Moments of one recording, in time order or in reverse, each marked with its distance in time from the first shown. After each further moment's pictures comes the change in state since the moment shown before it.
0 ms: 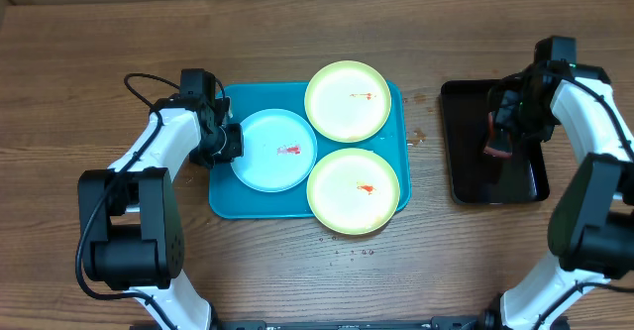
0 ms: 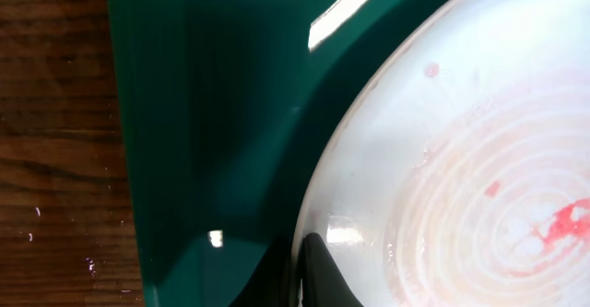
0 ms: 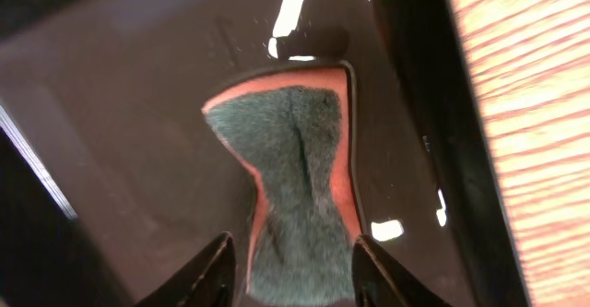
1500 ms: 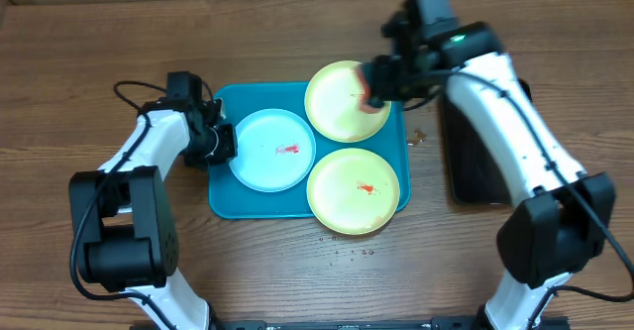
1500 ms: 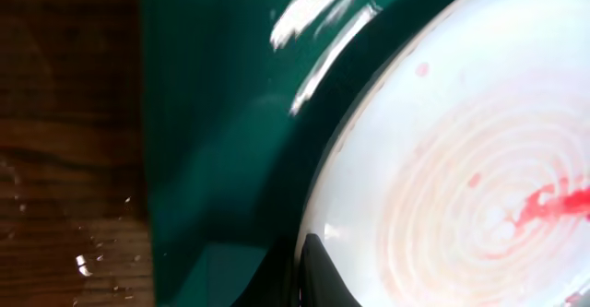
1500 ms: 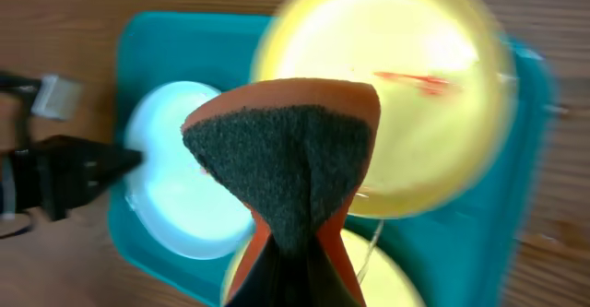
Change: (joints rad) left arm 0.072 0.000 -0.011 -0.004 0.123 0.005; right arm 0.569 -0.028 0.359 -0.088 -0.316 0.122
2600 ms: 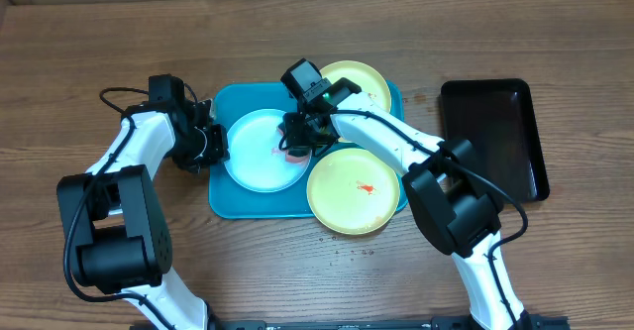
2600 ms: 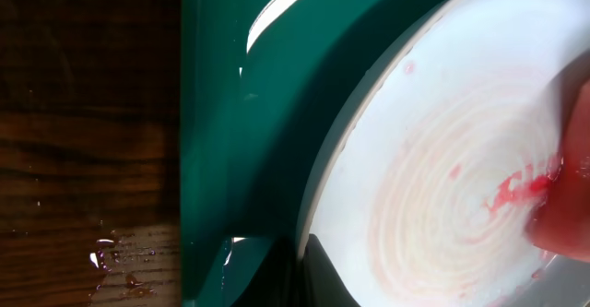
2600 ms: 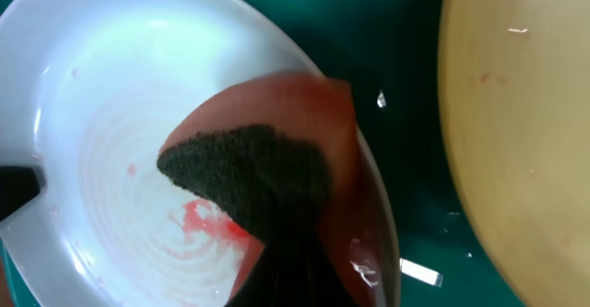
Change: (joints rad) left arm 0.056 0.000 -0.002 -0.012 0.092 0.052; right arm 0.299 0.359 0.000 0.233 0.098 0.237
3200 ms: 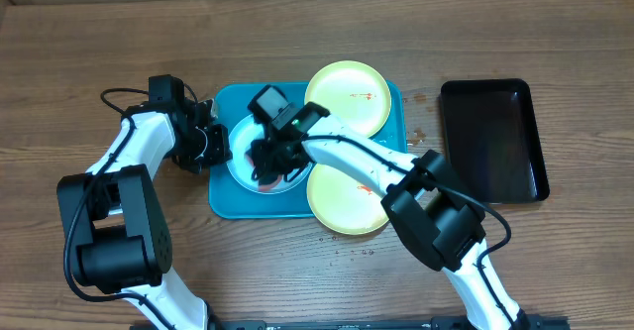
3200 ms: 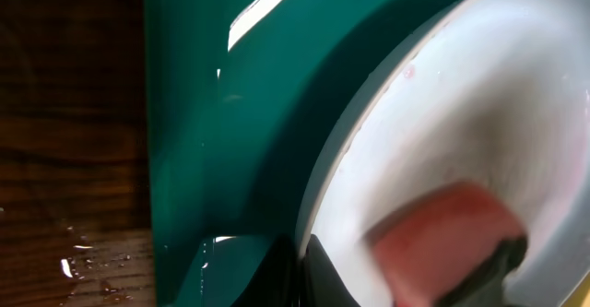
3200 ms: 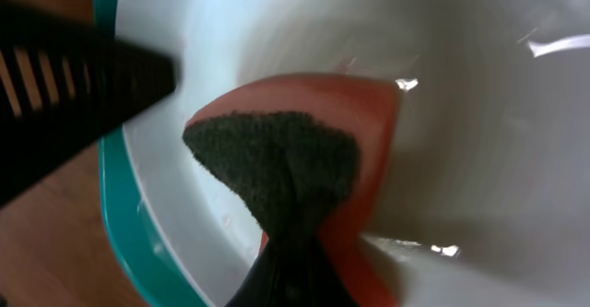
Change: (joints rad) left arm 0.000 0.001 -0.005 0.004 0.042 0.004; right arm 0.145 0.006 0.000 0.025 -0.100 0.043
